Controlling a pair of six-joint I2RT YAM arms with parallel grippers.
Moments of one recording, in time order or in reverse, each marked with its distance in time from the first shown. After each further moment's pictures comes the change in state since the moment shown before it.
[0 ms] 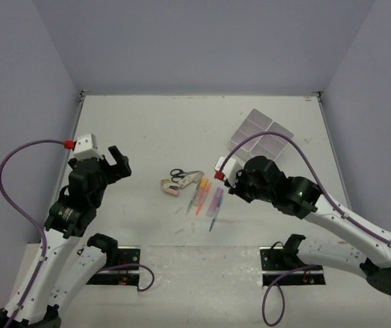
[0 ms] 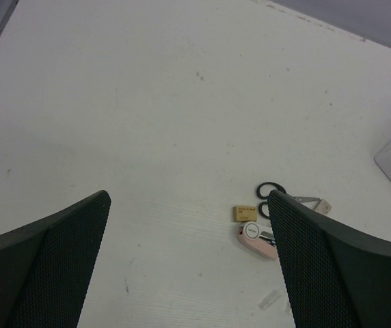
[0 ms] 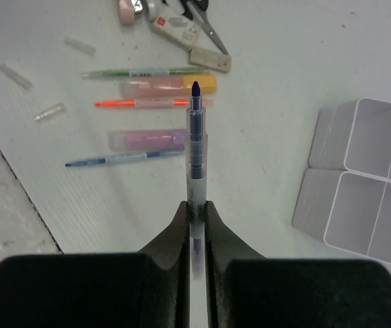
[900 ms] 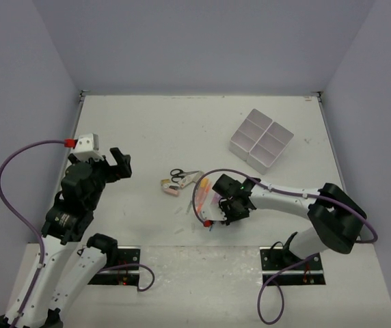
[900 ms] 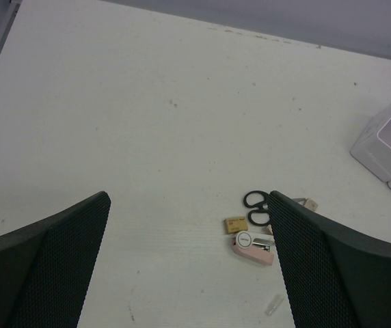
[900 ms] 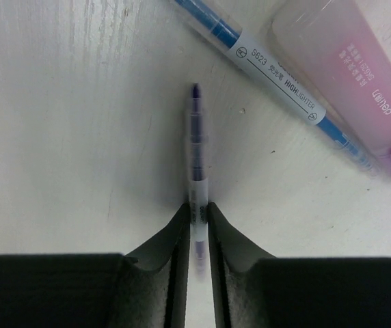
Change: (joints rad) left arm 0.018 -0.048 -0.007 0.083 0.120 0.134; right arm -0.025 0.512 -0.230 0.037 -0.147 -0.683
